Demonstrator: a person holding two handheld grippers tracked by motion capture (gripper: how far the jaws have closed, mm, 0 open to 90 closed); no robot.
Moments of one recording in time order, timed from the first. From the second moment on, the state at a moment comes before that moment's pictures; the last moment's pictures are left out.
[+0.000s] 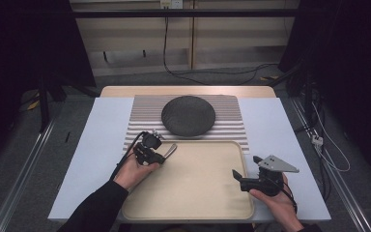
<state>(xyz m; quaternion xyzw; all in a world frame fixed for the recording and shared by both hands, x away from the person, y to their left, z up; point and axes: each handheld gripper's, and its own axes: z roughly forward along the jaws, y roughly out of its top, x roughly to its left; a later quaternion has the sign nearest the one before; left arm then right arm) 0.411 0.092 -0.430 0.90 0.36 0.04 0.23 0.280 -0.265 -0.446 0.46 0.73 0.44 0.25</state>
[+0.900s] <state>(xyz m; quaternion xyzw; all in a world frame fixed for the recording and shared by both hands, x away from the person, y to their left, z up) 0.404 0.093 -0.418 0.89 0.29 0.04 0.34 0.280 -0.267 -0.447 0.46 0.73 0.45 0.25</state>
